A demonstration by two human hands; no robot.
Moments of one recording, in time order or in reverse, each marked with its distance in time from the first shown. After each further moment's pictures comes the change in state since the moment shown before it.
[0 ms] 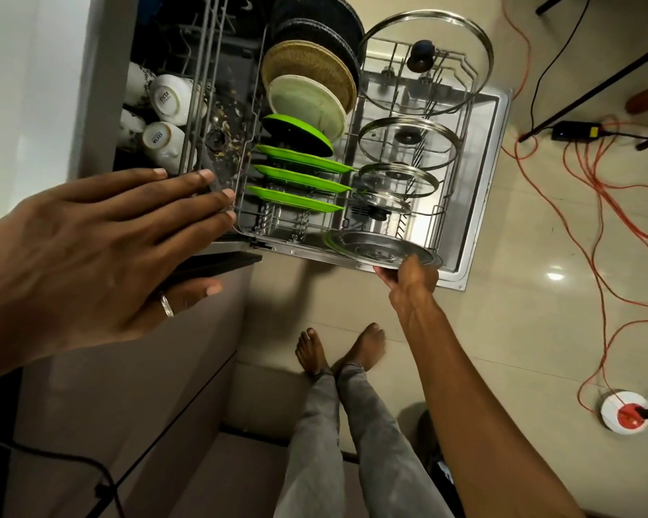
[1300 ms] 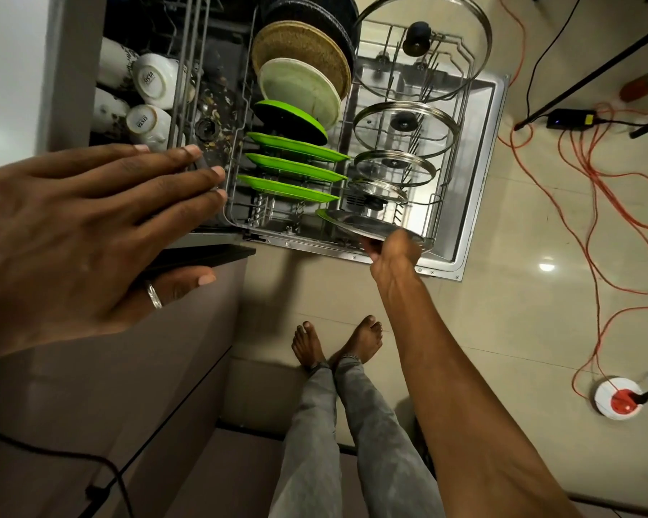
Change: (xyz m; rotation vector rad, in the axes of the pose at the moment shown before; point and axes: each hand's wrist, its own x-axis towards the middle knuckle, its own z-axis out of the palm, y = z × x) left_hand 0.002 0.001 0.001 -0.032 0.045 -0.006; right_hand -0.009 -0.002 0.034 0.075 -0.050 0.021
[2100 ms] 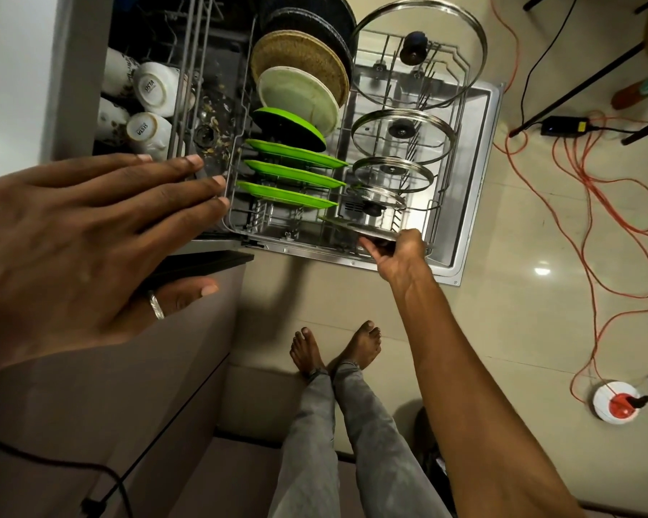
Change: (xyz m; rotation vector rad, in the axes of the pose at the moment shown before) left_hand -0.001 -0.003 0.003 -0.020 -0.002 0.004; right_hand -0.002 -0.020 -0.006 0.074 -0.136 0.093
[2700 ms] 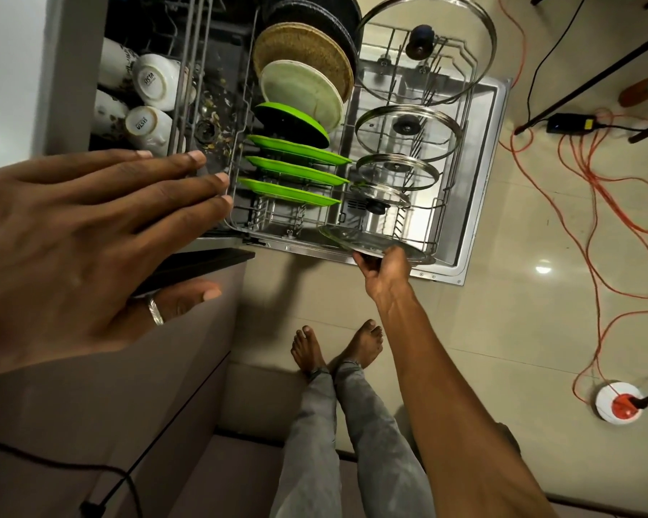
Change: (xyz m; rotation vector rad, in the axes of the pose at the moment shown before) left_hand -0.002 0.000 0.005 -0.047 0.026 -0.015; right_hand 0.021 0.047 -0.006 0.075 -0.010 -0.014
